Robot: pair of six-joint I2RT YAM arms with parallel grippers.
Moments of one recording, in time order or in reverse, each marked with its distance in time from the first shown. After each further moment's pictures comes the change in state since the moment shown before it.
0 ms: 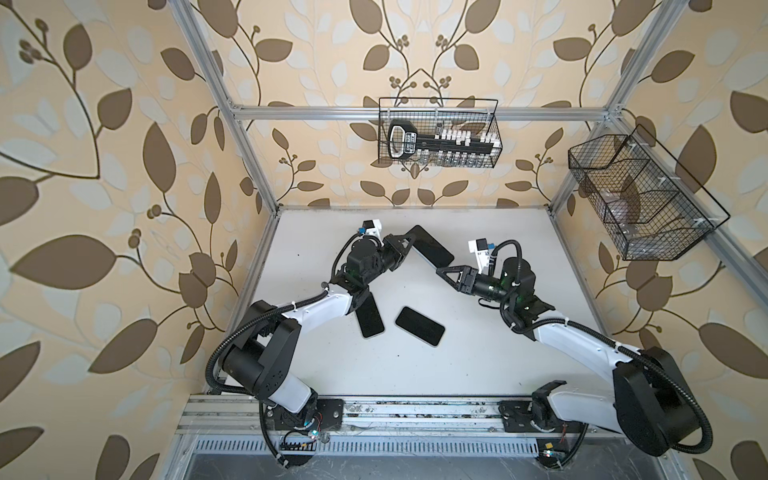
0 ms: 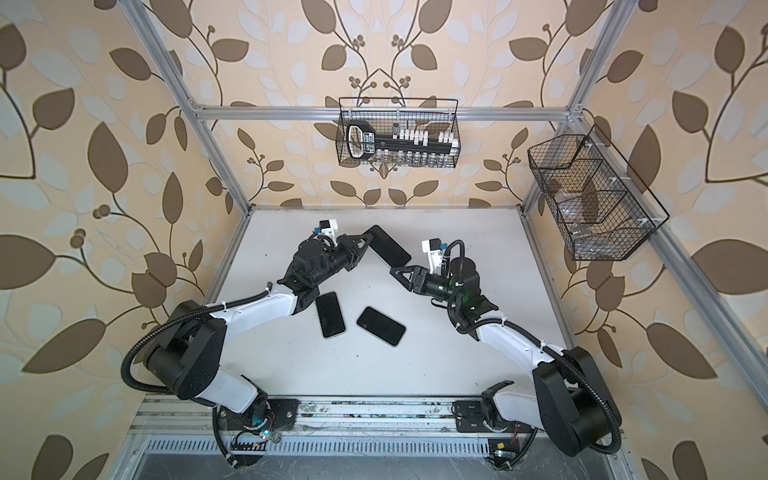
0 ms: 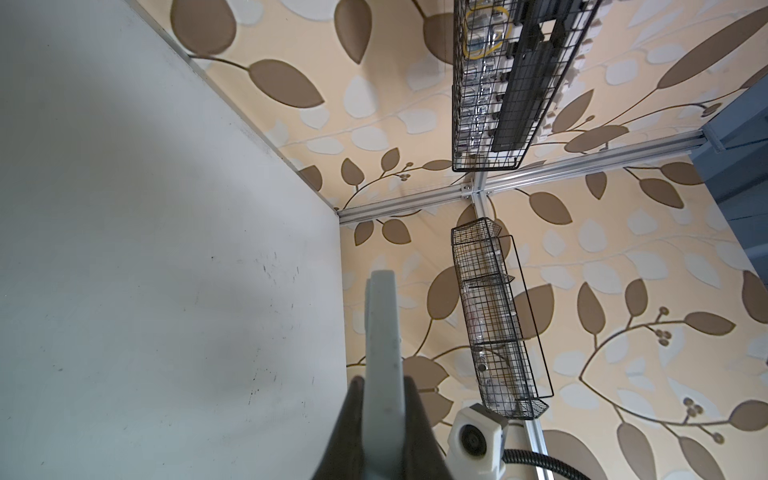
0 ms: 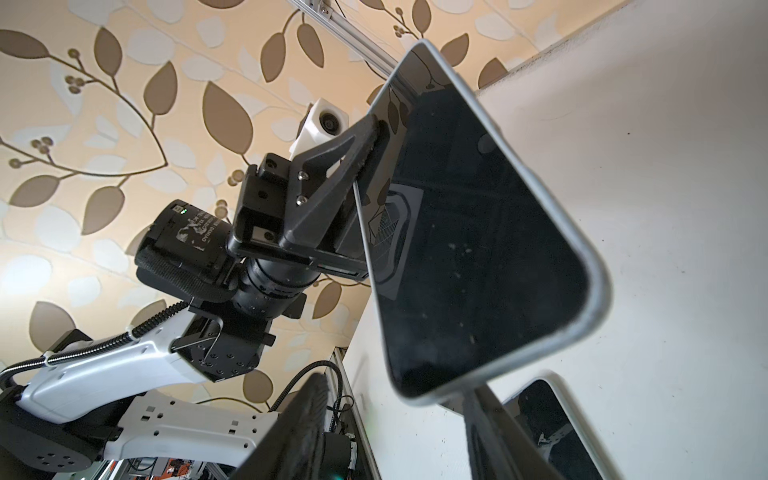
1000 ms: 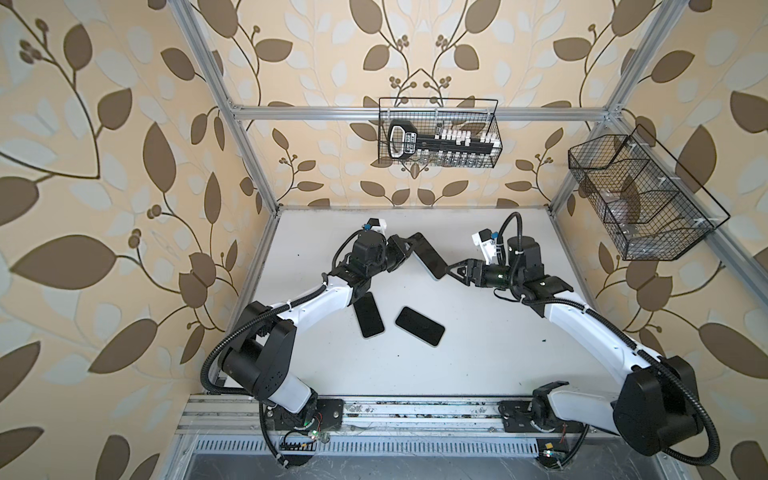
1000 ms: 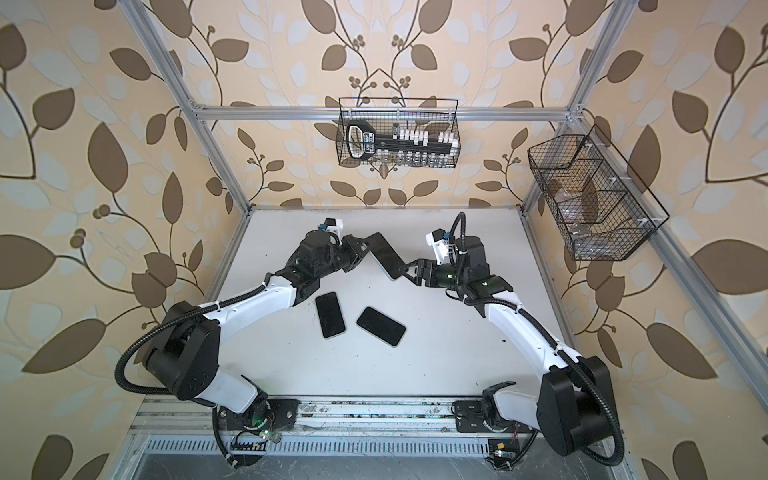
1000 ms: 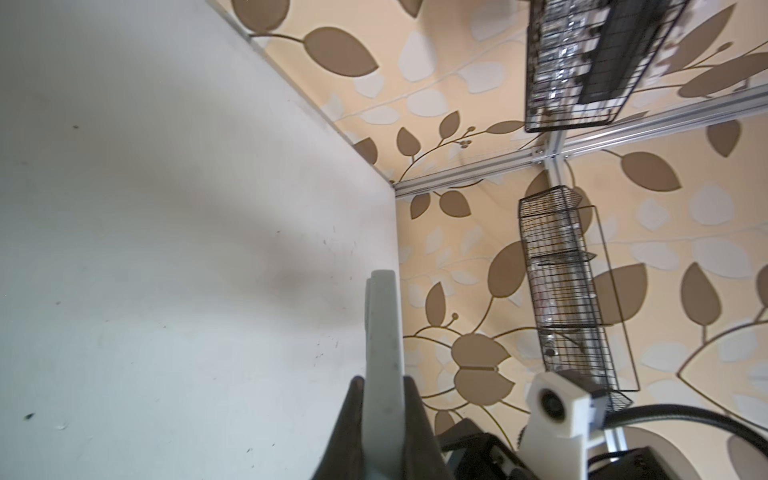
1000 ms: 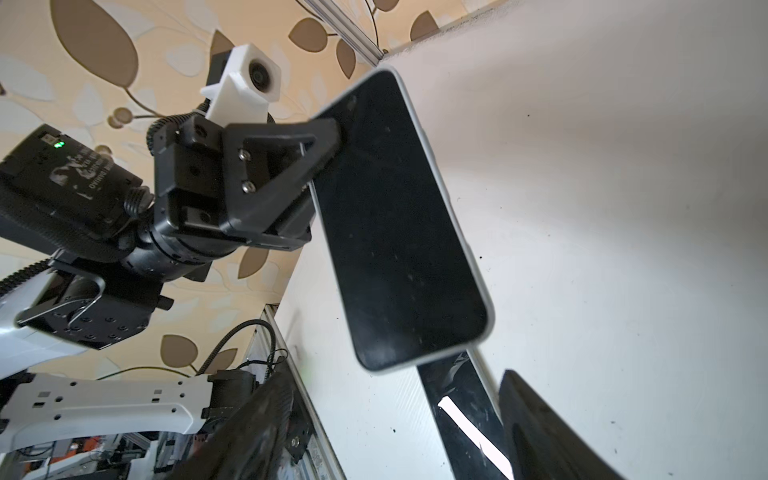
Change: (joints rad) left arm 0.003 -0.004 0.117 -0.289 0.034 0.132; right arm -0.119 -0.045 0.230 -0.646 -0.045 -0.365
